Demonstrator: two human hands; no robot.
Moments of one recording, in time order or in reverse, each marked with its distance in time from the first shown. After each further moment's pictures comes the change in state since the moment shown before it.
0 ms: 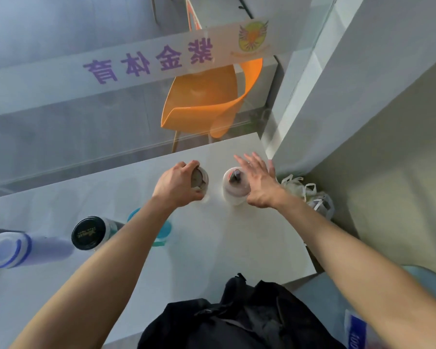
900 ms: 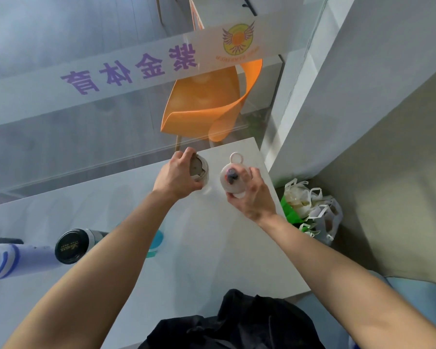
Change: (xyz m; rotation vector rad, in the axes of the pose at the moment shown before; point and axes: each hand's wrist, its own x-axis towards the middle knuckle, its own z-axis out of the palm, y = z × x) left_hand 0.050 0.027 0.003 -0.087 0.090 -0.066; right_hand 0.017 0.019 0.050 0.396 0.516 -0.096
